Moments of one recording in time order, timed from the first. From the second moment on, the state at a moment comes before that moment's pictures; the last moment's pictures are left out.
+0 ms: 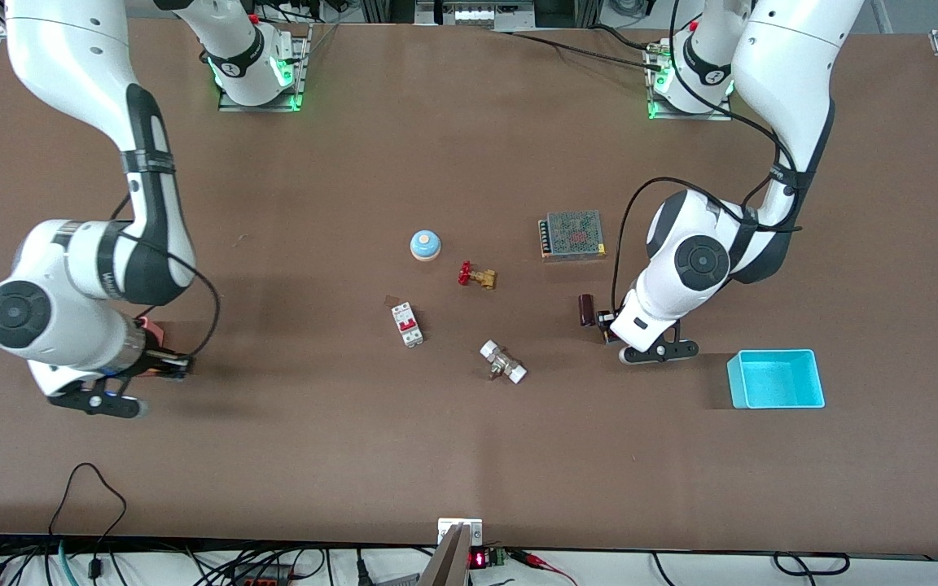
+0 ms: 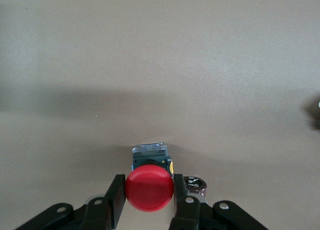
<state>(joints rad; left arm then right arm) -0.25 0.56 -0.10 -1.79 0.00 2.35 -0.47 0.34 0.67 -0.42 -1.40 0.13 2.00 0.09</state>
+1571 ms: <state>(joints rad) 0.05 0.48 -0.08 -1.62 0.00 2.14 -0.03 0.15 0.76 -0.46 -1.46 0.22 2.03 -0.33</state>
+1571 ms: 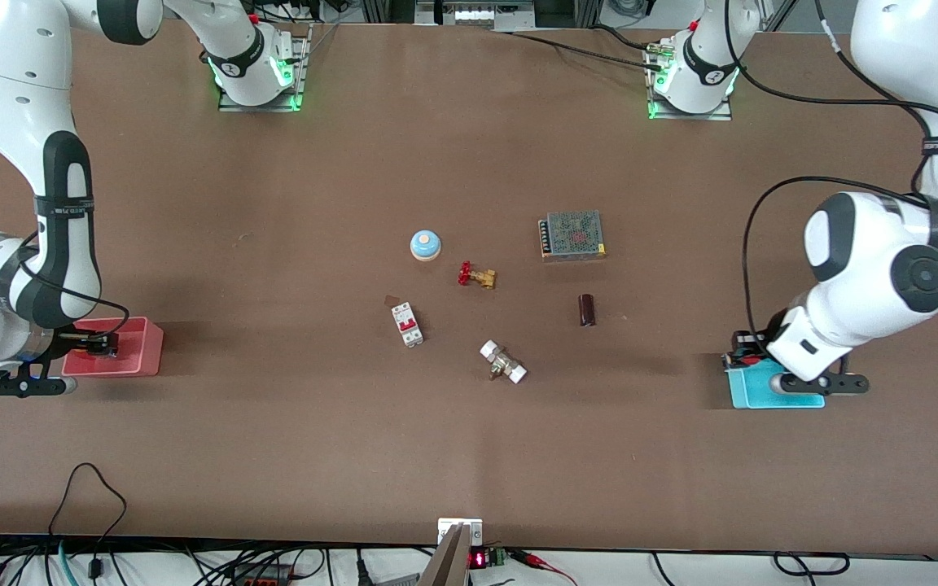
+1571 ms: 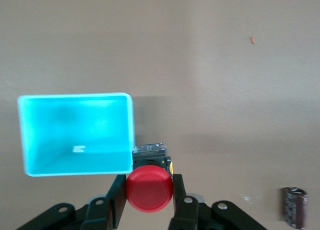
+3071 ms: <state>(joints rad) 0.17 0.67 -0.08 -1.58 0.00 2.24 0.12 0.14 0.85 -0.46 -1.46 0.29 2.10 -0.35</state>
